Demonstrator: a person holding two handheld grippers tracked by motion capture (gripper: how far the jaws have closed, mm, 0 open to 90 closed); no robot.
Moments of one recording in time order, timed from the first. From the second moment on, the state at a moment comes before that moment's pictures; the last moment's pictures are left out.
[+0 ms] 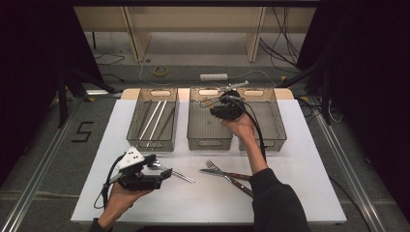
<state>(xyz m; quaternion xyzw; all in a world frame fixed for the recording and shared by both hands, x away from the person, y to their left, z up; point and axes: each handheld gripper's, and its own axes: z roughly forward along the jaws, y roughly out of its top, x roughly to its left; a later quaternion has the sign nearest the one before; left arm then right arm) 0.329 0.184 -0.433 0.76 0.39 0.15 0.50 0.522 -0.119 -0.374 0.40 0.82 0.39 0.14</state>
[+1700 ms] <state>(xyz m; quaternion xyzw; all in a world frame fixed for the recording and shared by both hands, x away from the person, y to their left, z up) 0.347 0.195 -0.423 0.81 0.39 0.14 0.43 0.419 -0.160 -0.379 0.33 0.83 0.45 0.09</state>
